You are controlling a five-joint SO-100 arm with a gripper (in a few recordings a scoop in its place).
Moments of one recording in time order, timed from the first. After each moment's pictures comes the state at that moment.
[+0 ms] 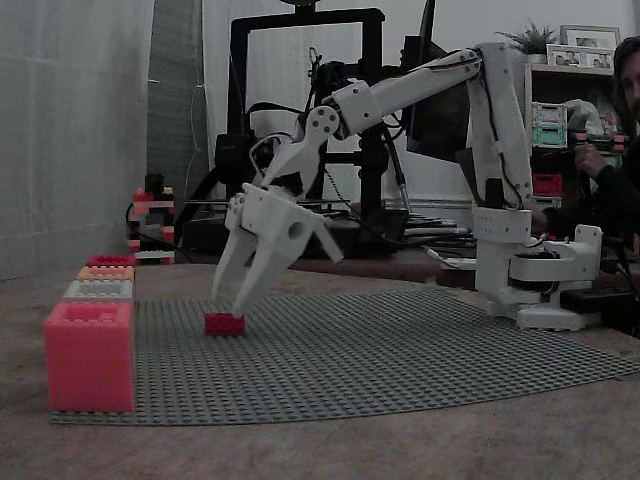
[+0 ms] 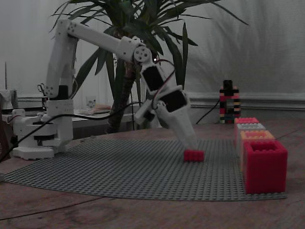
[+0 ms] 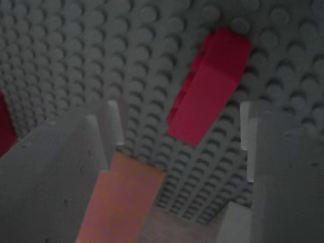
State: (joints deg) arm -3.3 76.3 99.0 46.8 56.3
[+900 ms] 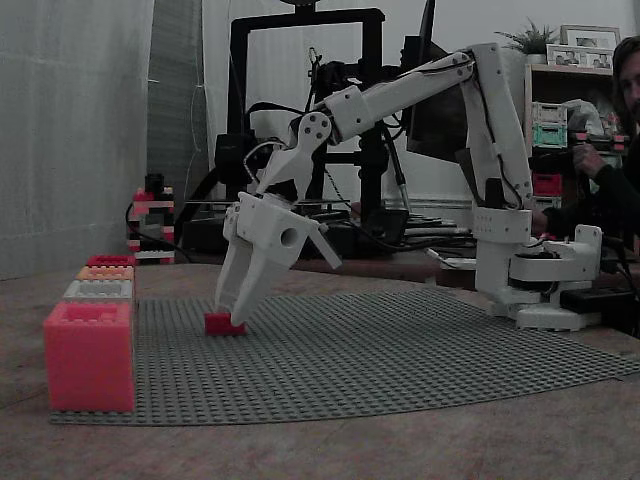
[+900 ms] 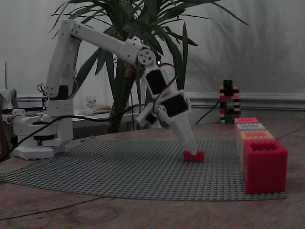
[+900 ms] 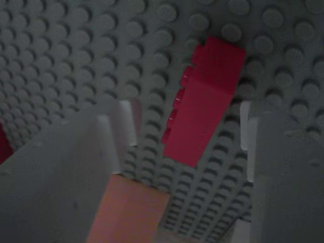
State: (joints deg) arm -3.3 73.6 96.9 47.9 61.2
